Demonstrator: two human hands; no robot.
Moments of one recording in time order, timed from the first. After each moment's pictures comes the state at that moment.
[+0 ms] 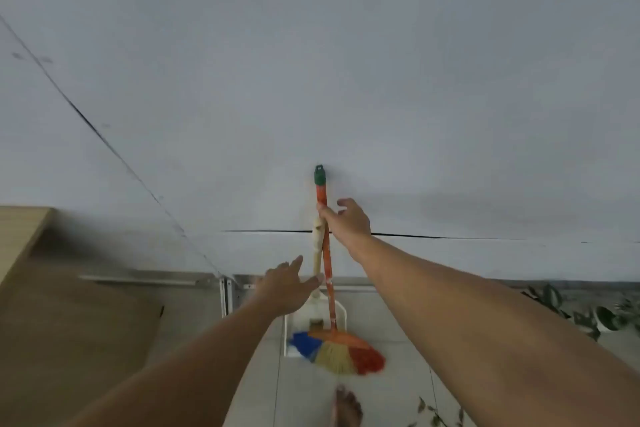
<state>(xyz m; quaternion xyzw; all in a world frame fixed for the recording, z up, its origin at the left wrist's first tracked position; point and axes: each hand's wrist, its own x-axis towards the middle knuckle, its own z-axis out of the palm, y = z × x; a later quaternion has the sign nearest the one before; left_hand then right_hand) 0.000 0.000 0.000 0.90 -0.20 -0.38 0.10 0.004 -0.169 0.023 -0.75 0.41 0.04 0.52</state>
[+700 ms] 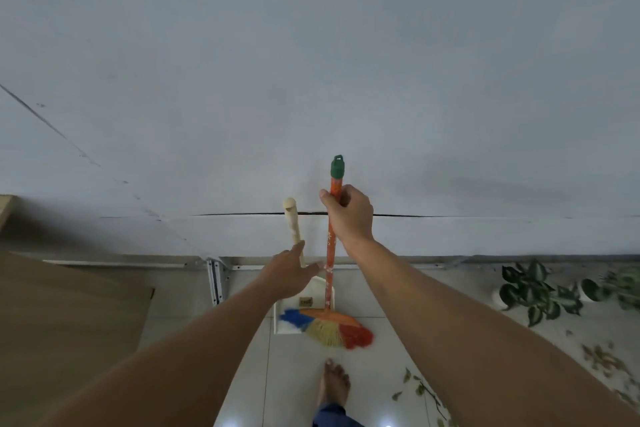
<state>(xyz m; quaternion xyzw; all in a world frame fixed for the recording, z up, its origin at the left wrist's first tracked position) -0.020 -0.053 -0.014 0.88 -0.20 -0.42 0.14 -0.039 -0.199 0.018 -0.73 0.39 -0.12 0.55</state>
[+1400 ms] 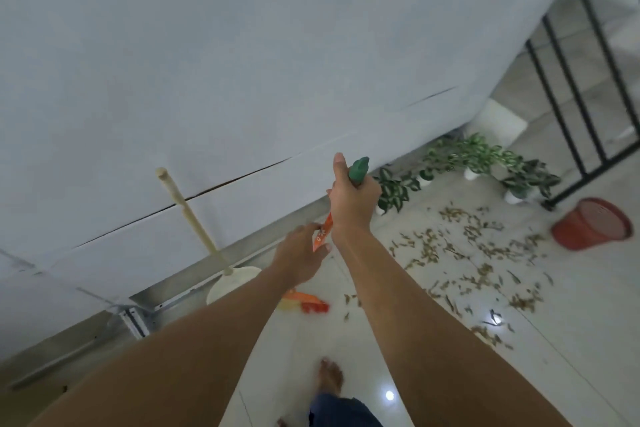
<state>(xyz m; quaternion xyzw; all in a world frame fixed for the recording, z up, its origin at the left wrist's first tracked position) -0.269 -0.058 0.033 0.77 -0.51 -0.33 0.20 -0.340 -0.126 0.127 -0.42 0.52 -0.53 0.53</state>
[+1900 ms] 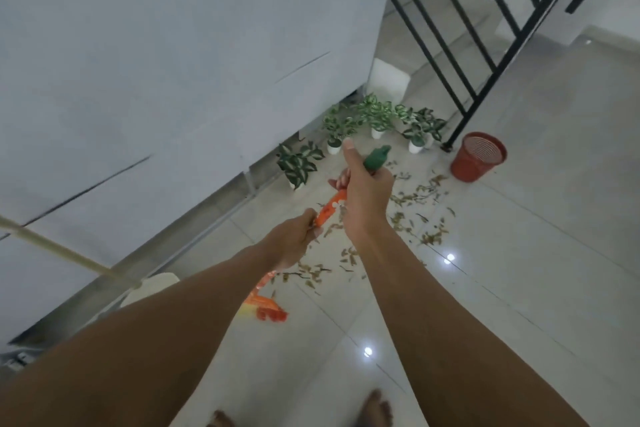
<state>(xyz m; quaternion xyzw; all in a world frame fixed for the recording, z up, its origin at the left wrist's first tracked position) -0.540 -0.133 0.044 0.61 -0.69 -0.38 0.10 -0.669 -0.167 0.141 -0.28 0.51 -0.59 0.57</state>
